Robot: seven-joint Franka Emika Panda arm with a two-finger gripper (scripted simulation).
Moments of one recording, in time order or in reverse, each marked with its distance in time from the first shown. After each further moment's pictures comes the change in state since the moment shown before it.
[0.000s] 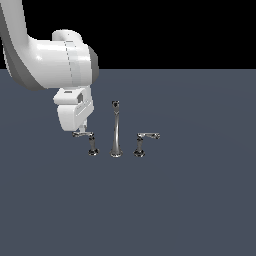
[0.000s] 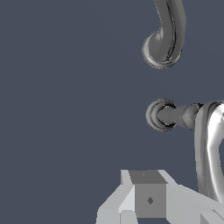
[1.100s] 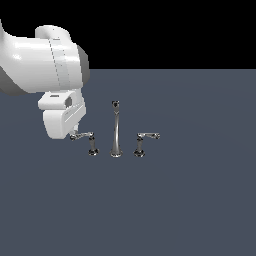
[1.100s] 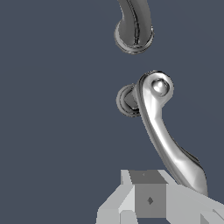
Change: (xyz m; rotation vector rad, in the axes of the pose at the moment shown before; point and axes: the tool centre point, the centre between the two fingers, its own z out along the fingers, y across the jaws) arm -0.018 0.039 0.000 0.013 -0.011 -0.019
